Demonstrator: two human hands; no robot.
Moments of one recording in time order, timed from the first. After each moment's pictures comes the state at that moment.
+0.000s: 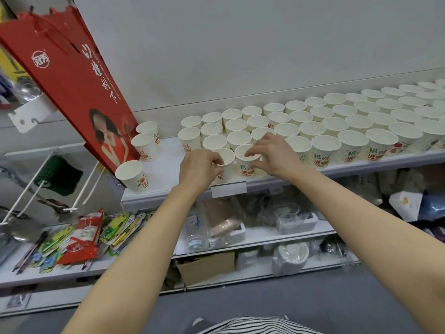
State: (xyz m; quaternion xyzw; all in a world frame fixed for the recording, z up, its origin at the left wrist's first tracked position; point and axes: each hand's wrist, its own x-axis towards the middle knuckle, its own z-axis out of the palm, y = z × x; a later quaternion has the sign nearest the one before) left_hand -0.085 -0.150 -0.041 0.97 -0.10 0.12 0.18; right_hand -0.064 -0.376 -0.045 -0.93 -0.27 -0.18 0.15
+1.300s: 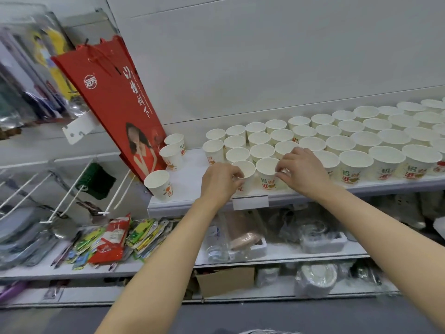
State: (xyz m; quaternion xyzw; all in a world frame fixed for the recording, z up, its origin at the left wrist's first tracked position) left_hand -0.083 -0.139 -0.047 0.97 -0.10 0.12 0.18; right_hand -0.064 -0.372 -0.049 -0.95 -0.23 -0.21 0.09
